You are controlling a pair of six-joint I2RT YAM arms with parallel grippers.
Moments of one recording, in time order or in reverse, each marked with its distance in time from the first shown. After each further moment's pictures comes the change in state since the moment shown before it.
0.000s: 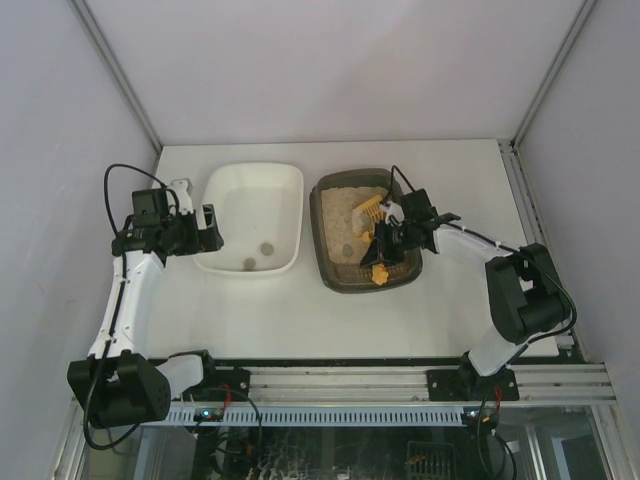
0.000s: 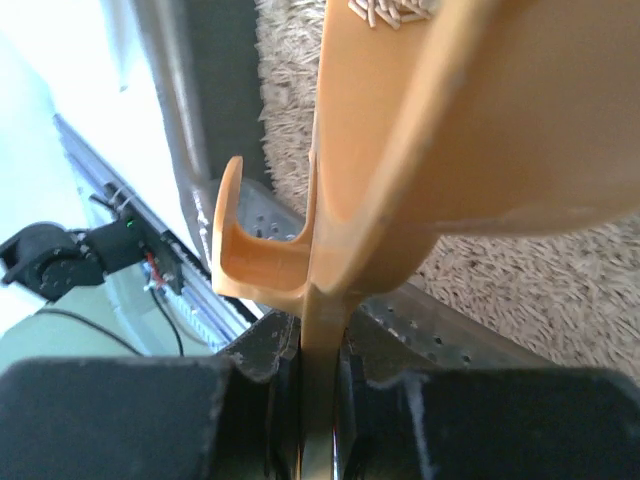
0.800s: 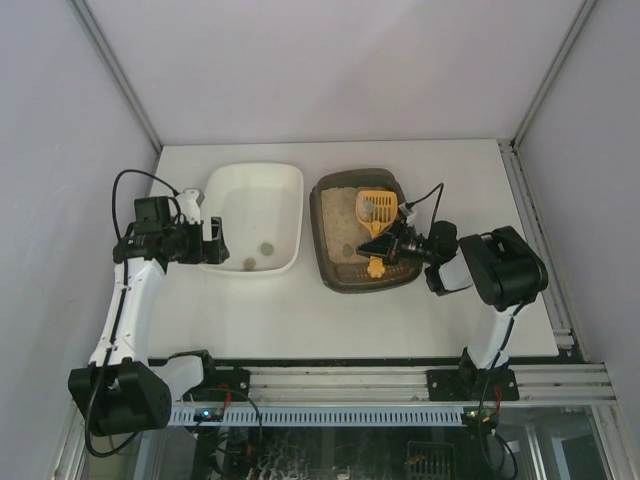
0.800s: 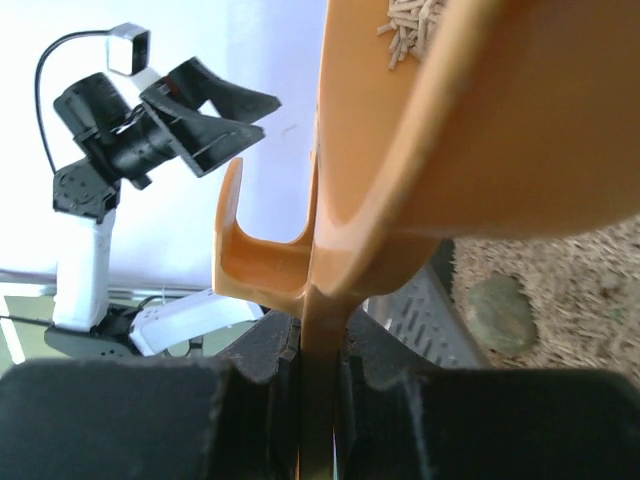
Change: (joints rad) left arm 0.000 -0.040 -0.047 -0.037 0.098 0.138; right arm -0.119 0.223 -0.499 1.711 -0.360 0.877
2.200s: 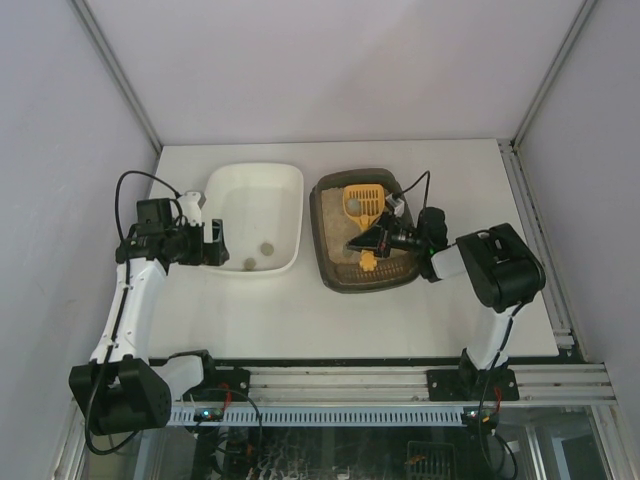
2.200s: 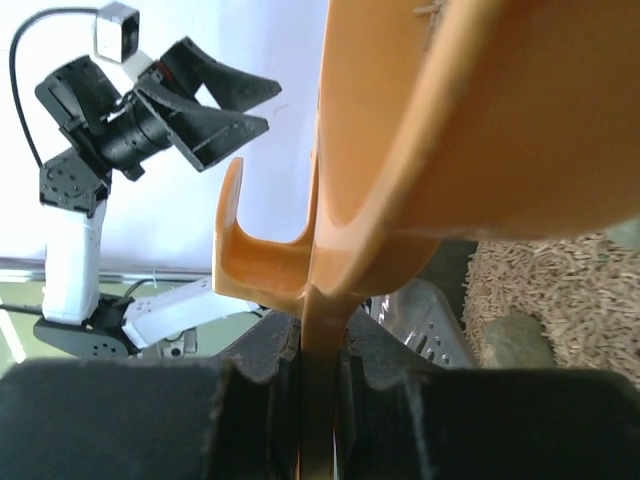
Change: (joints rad) left arm 0.000 0.006 -0.032 0.028 -0.014 0.019; right arm 0.063 -0.003 0.130 -0.156 -0.042 -0.041
